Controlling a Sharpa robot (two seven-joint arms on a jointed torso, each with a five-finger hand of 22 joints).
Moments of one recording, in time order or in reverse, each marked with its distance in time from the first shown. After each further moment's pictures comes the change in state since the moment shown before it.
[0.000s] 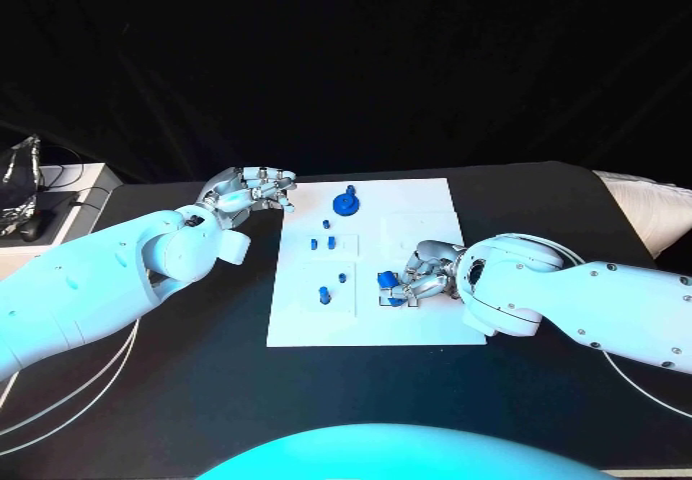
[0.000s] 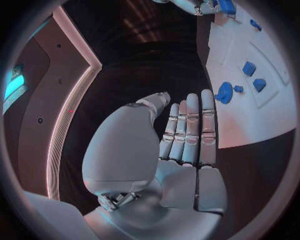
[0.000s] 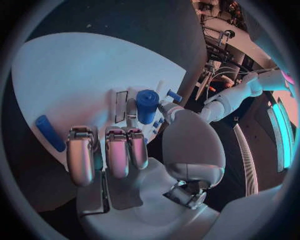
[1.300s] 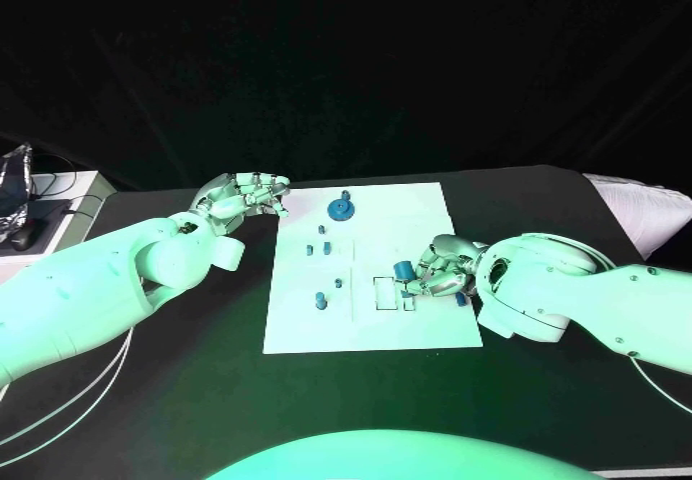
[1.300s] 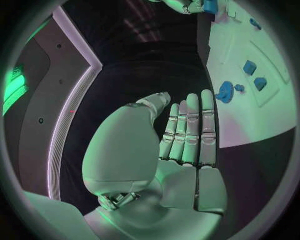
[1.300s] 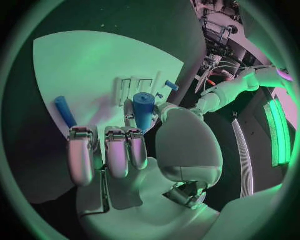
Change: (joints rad) left arm 0.000 0.001 0.000 -0.001 0.000 -0.003 0.005; left_hand 0.000 0.000 0.003 -0.003 0.000 0.000 0.000 -0.004 0.001 0.000 0.000 0.000 0.001 0.000 0.000 0.004 -0.001 0.000 -0.007 0.000 0.004 0.004; right arm 0.019 -0.099 0.009 0.084 -0.001 -0.054 0.010; right_hand 0.140 0.026 0.000 0.117 0.144 -0.010 0.007 -0.003 -0.005 0.000 0.000 0.000 0.001 0.000 0.000 0.000 0.000 0.000 0.000 0.000 0.000 0.000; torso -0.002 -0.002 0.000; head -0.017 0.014
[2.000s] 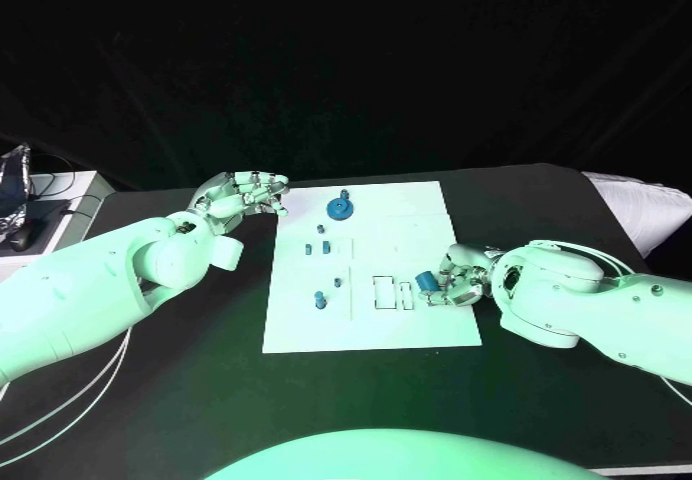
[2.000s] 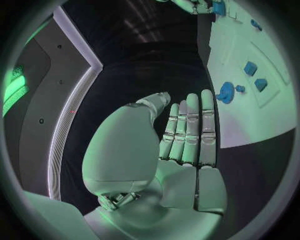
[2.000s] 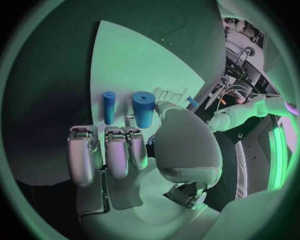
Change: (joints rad) left arm 0.000 -0.007 0.000 0.010 -0.001 -0.002 0.004; left_hand 0.000 0.000 0.000 0.000 0.000 0.000 0.000 0.000 0.001 0.000 0.000 0.000 0.000 0.000 0.000 0.000 0.000 0.000 0.000 0.000 0.000 0.000; right arm -0.047 -0.055 0.003 -0.036 -0.233 0.079 0.001; right_hand 0.046 0.007 -0.075 0.002 0.029 0.001 0.002 -0.012 -0.013 0.000 0.000 0.000 -0.001 0.000 0.000 0.000 0.000 0.000 0.000 0.000 0.000 -0.001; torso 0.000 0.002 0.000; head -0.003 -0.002
